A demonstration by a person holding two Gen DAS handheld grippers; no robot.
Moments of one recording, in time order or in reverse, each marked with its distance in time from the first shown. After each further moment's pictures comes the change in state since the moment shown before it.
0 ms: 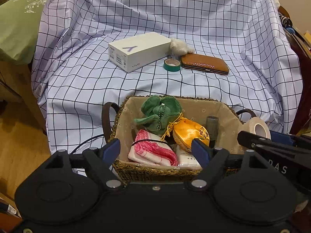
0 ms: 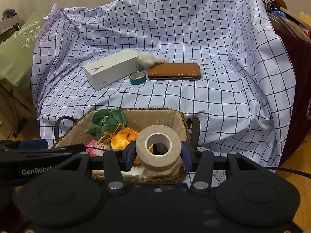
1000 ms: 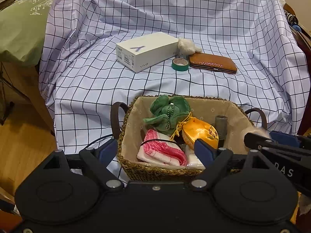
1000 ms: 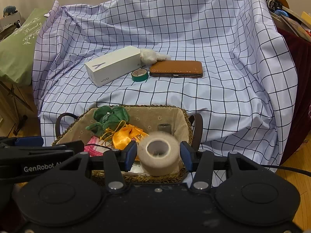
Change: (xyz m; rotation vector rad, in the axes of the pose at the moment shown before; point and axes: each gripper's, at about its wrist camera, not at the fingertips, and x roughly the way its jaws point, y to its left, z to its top) left arm 0.002 0.003 0.000 0.007 -0.003 0.052; right arm 0.002 0.004 -0.002 -0.012 0.004 0.001
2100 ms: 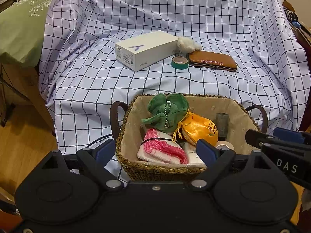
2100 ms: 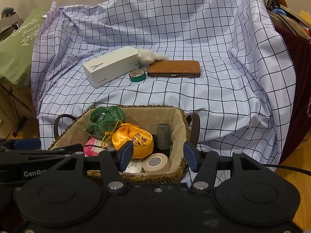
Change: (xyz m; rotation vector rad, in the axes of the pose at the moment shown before) left arm 0.002 -0.002 -0.001 0.017 0.006 0.005; right arm 0.001 -0.004 0.000 0.010 0.002 -0.008
